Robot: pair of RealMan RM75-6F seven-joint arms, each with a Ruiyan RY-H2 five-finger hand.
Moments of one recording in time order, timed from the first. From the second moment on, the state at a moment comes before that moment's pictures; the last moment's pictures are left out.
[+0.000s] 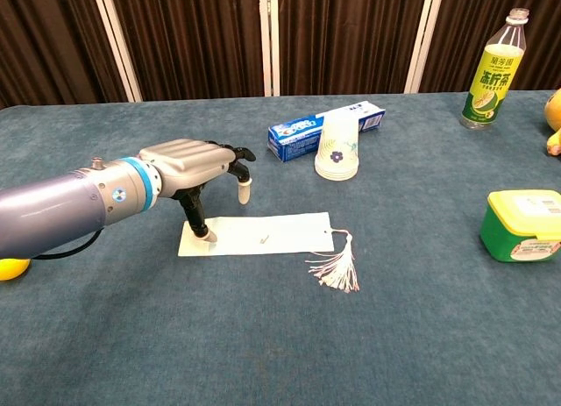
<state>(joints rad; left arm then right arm) -0.90 -1.74 -0.16 -1.27 1.00 0.84 0.54 0.10 -1.09 0.13 -1.58 -1.36 1.42 -0.04</state>
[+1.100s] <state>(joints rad) -0.56 -1.22 -0.19 -1.74 1.06 1.28 0.42 0.12 -1.13 0.11 -1.57 -1.39 1.41 -0.08</state>
